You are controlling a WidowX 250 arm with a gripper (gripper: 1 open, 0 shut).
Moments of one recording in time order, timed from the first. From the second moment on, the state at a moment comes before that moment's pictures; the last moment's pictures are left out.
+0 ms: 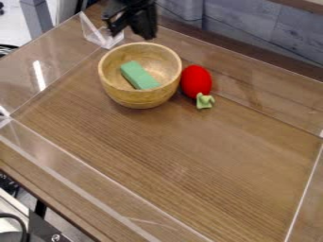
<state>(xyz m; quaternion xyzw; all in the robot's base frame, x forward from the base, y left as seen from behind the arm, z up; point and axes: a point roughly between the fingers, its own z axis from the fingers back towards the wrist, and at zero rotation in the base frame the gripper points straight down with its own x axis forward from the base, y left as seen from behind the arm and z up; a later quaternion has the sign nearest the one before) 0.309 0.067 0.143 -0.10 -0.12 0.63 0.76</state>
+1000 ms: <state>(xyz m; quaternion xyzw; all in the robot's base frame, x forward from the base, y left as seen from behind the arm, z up) 0.295 -0.030 0.059 -0.08 -0.13 0.52 0.84</state>
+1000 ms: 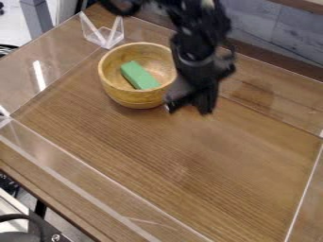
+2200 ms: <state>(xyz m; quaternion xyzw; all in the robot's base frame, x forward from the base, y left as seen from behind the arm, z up) 0.230 -0.031 0.022 -0.07 -0.11 0.56 0.82</state>
